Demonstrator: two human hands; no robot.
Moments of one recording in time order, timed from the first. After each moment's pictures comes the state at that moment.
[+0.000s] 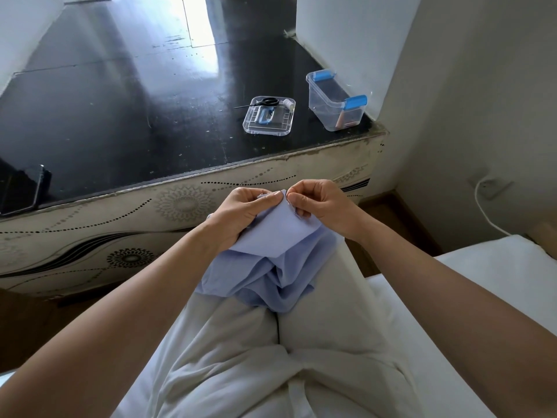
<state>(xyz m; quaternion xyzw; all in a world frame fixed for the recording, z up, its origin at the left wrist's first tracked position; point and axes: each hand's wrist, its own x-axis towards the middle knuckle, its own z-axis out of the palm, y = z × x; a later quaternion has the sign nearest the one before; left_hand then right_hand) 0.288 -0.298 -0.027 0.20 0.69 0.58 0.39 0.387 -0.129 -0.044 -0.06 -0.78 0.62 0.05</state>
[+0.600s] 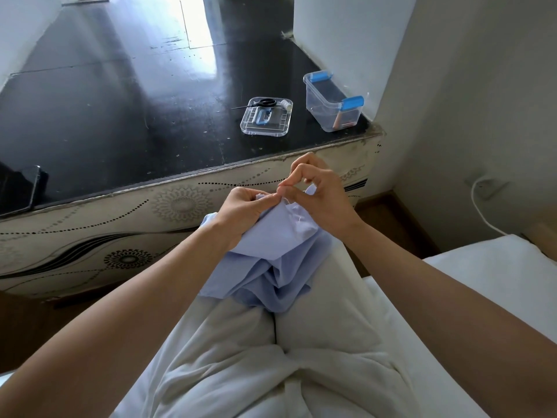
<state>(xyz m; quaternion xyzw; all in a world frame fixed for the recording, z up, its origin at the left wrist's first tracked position) 0.294 -0.286 -0.026 0.15 0.77 0.53 0.33 0.376 -0.138 -0.042 0.01 -0.82 0.50 0.30</state>
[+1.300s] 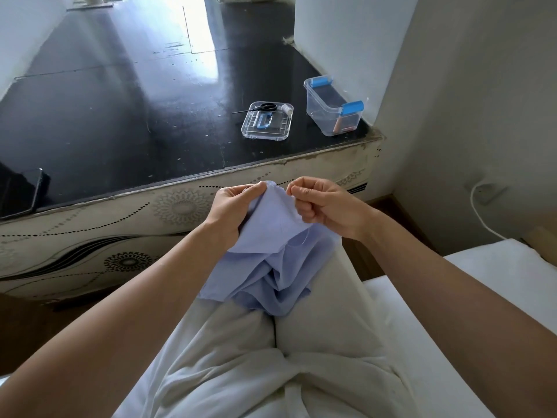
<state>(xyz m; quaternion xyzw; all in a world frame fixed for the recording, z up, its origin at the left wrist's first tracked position) 0.289 -0.287 -0.022 0.03 0.68 0.66 0.30 0.393 -0.122 -0.023 -0.09 -0.64 0.76 -0.05</state>
